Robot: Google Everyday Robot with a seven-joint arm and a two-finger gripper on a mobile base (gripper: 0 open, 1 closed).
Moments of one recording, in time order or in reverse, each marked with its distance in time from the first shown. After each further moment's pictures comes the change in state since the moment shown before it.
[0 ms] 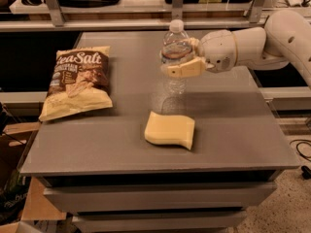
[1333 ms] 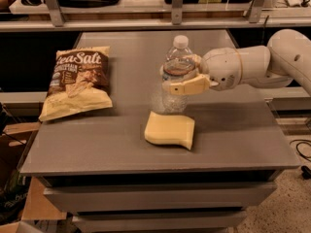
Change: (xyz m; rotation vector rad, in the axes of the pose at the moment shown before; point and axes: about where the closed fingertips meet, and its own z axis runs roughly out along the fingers) arm 0.006 0.049 0.002 -0.045 -0.061 0.061
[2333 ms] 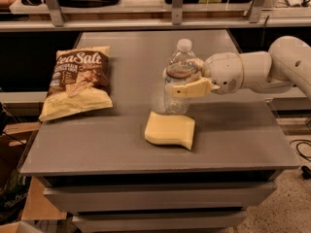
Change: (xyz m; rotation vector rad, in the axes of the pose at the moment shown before) arm 0.009 0.000 -0.005 0.011 -0.022 0.031
